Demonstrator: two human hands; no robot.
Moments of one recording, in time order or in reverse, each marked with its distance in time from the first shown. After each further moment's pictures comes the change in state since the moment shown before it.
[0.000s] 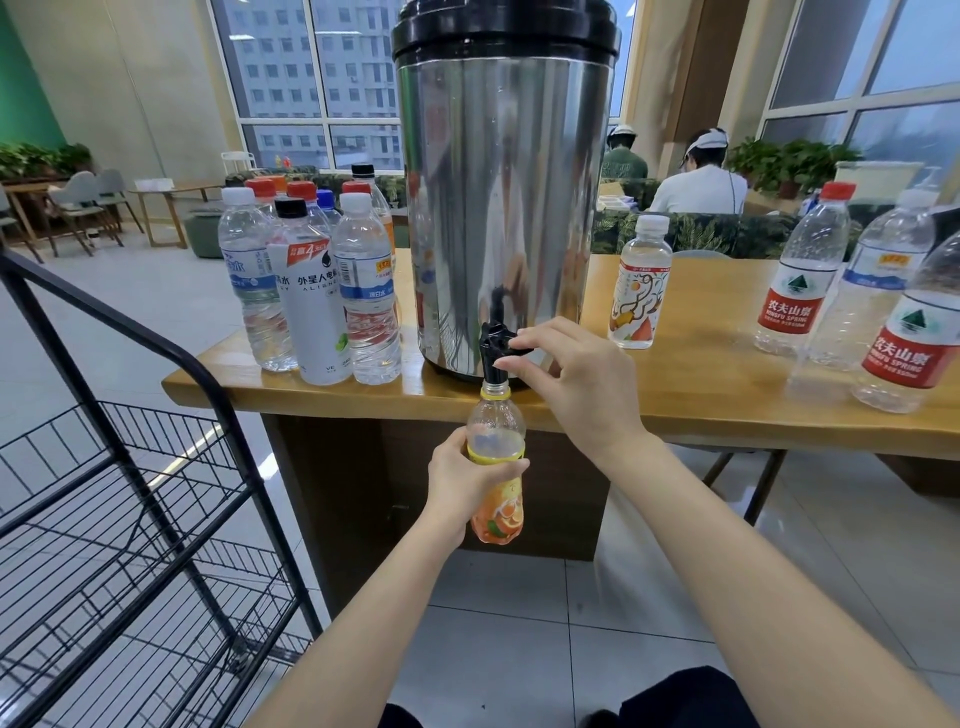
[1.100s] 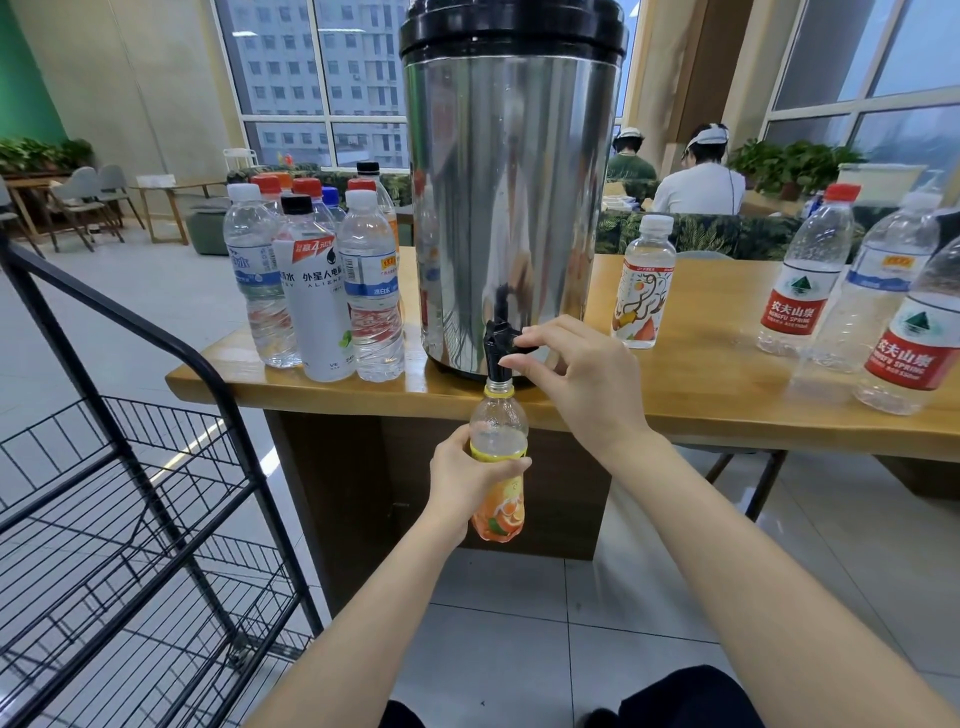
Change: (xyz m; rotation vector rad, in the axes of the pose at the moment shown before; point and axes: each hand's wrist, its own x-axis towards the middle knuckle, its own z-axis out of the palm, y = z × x) left_hand -0.001 0.002 -0.001 0.016 0.010 -0.003; right_hand 0.001 0.000 0.000 0.021 -0.024 0.025
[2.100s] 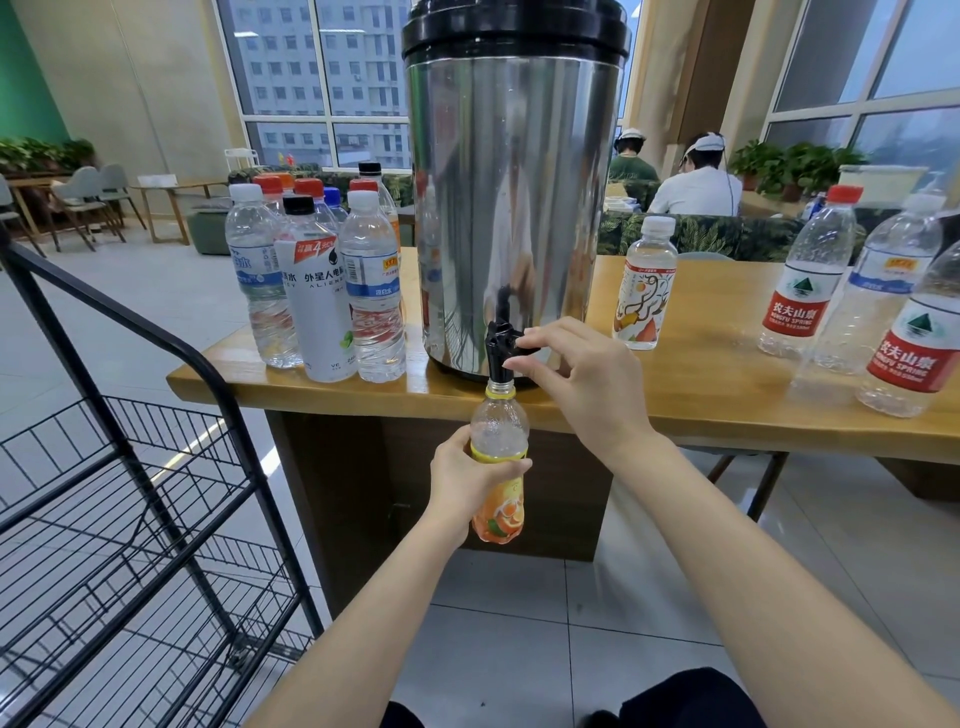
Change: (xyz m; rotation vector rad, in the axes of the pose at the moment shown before) left_hand -0.001 0.000 0.000 -0.004 0.006 0.004; right_hand -0.002 0.006 0.001 0.029 -0.003 -0.037
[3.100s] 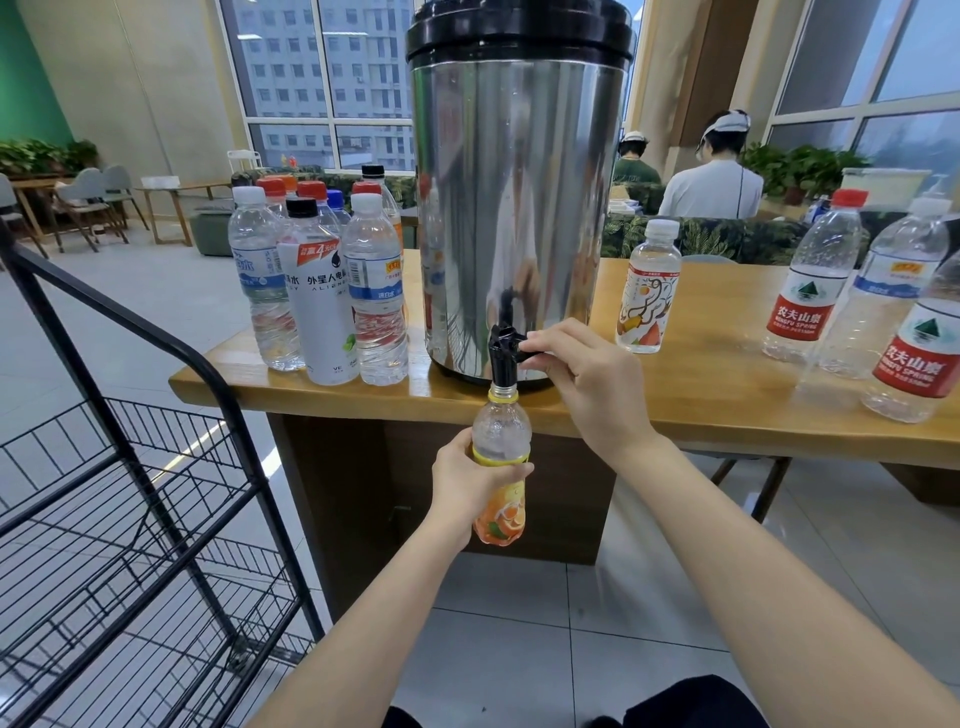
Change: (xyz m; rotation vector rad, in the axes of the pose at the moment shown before) left_hand 0.002 0.000 -0.001 -0.037 -0.006 -0.032; right_hand 0.001 0.011 0.004 0.033 0.048 -0.135
